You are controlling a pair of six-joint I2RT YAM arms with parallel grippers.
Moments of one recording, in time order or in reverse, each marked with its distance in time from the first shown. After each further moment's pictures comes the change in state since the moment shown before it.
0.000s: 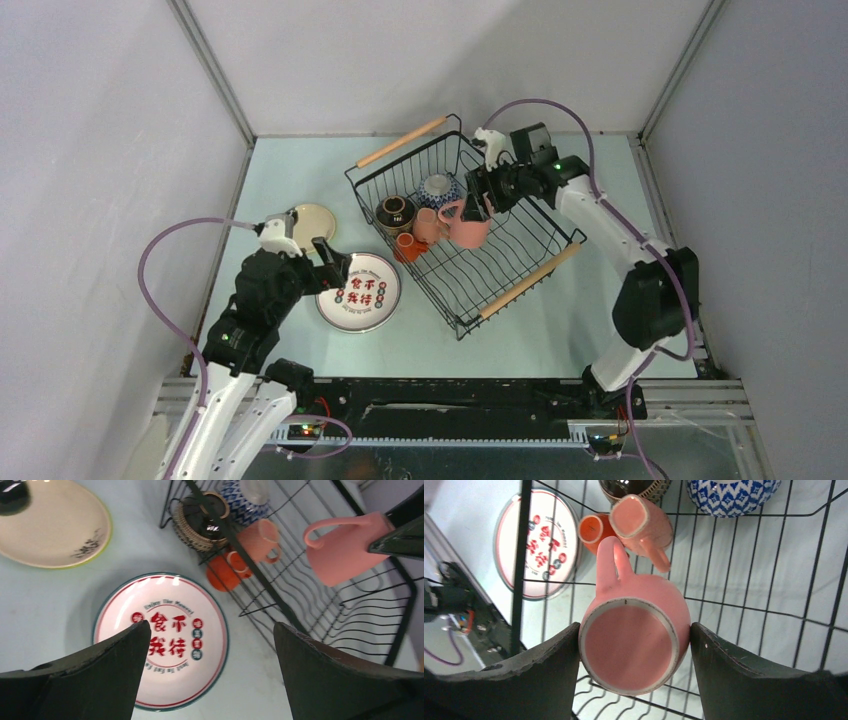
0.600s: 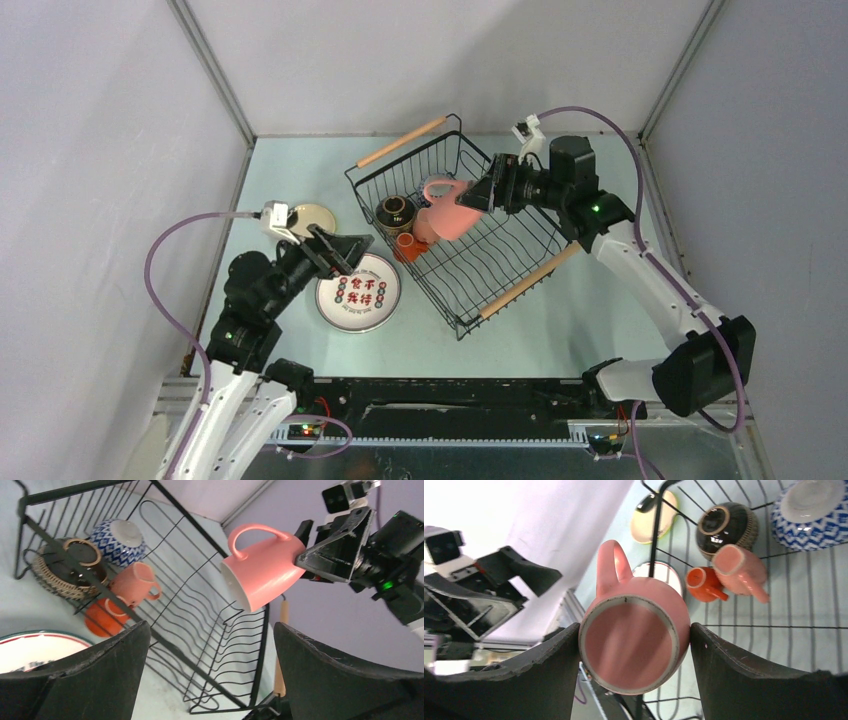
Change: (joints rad) left arm 0.000 0.013 -0.029 0.368 0.298 -0.264; right arm 0.013 -0.343 -0.270 0.409 -0.101 0.612
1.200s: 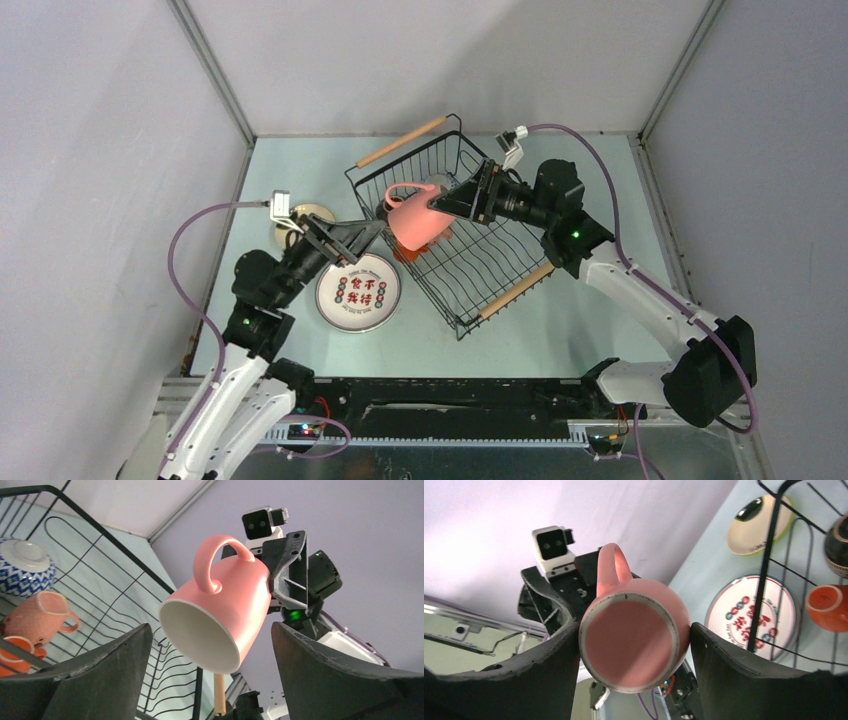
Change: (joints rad) left arm -0.070 0.093 -0.075 0.415 0.072 -0.230; right arm 0.168 -0.028 -0.161 0.484 -0.009 0.425
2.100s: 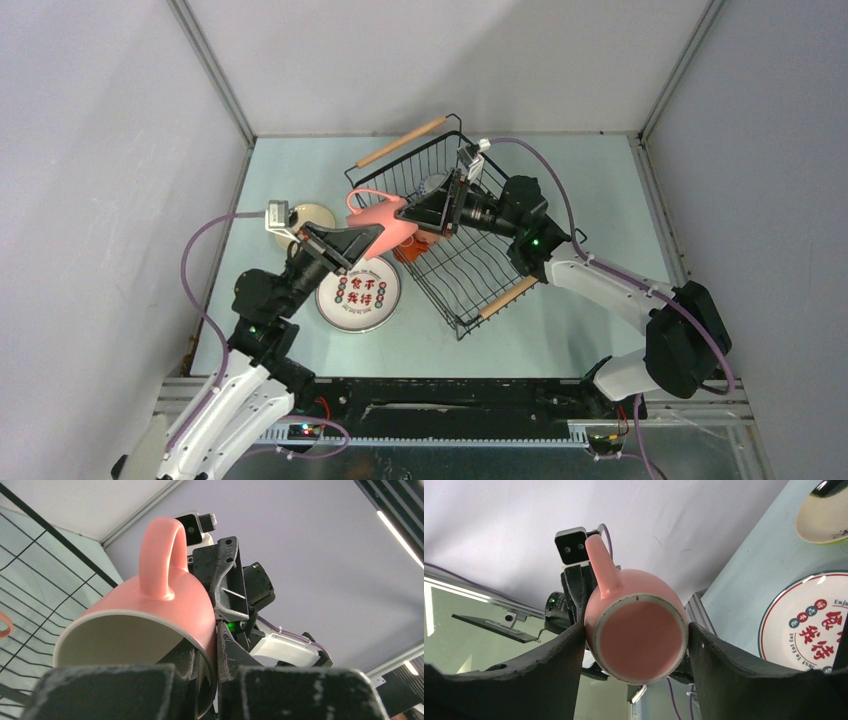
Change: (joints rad) left arm -0.077 -0.064 -0.079 0.176 -0.056 -0.179; right arm 0.119 0.150 -0.038 0.302 0.022 0.187
